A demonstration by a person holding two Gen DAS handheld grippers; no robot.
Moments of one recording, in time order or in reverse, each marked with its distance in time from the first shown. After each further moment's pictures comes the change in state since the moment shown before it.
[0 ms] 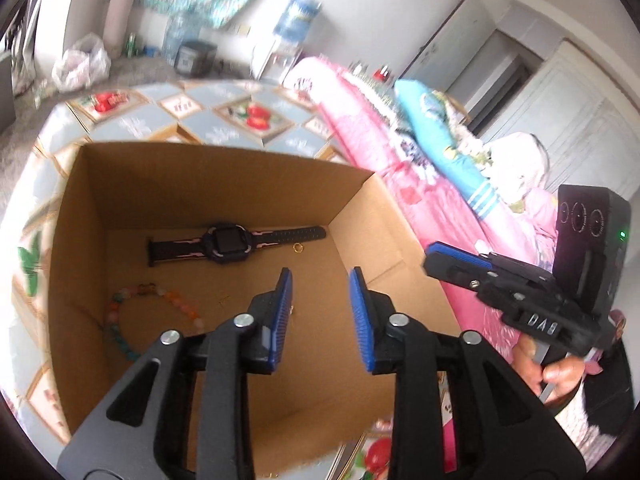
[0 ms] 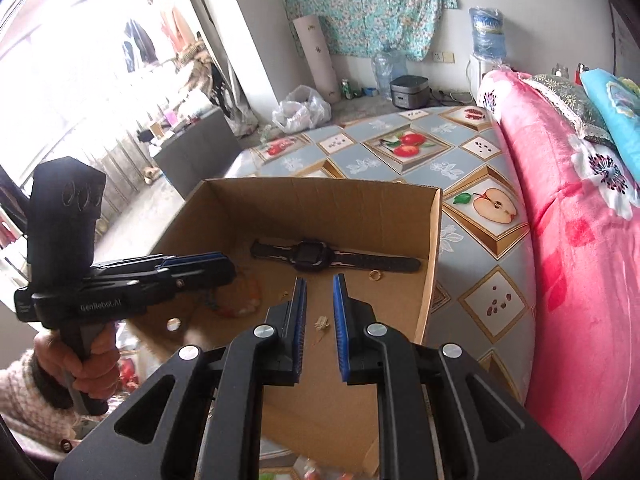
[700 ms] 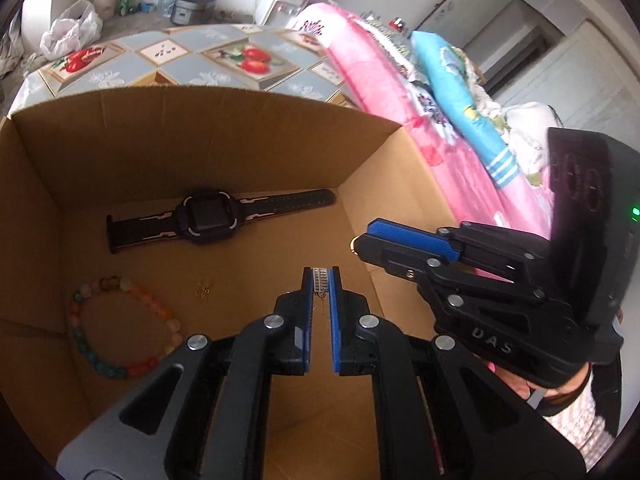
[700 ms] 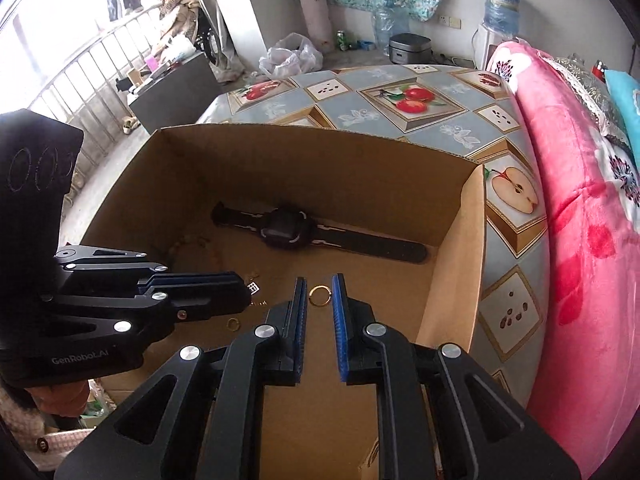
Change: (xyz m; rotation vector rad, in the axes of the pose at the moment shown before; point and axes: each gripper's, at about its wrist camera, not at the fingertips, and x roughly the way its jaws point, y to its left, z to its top) left arm 0.078 0.006 0.013 -0.051 0.230 0.015; right arm 0.089 -0.009 0.020 -0.058 0.224 -0.122
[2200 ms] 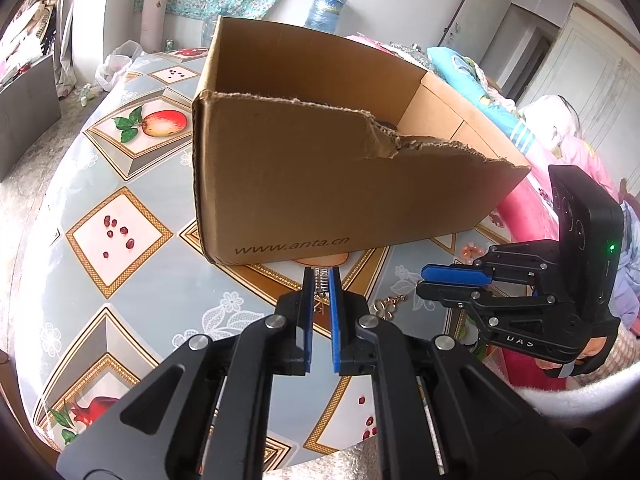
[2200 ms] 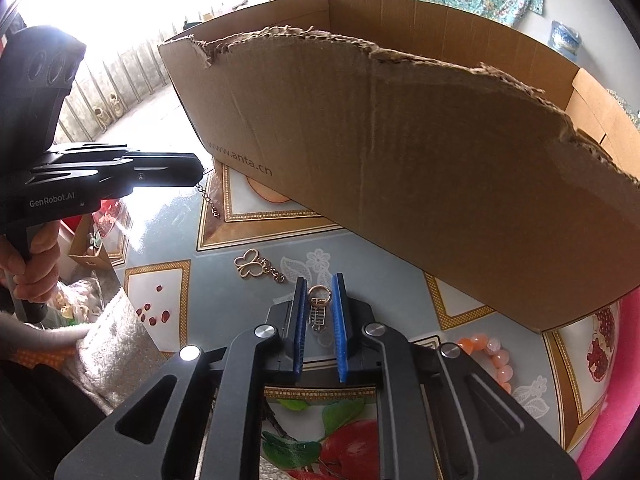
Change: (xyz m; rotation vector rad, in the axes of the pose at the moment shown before) left arm -0.083 0.053 -0.184 0.084 -0.210 0.173; right arm 0.023 0.117 -0.157 -0.242 -0.007 0.055
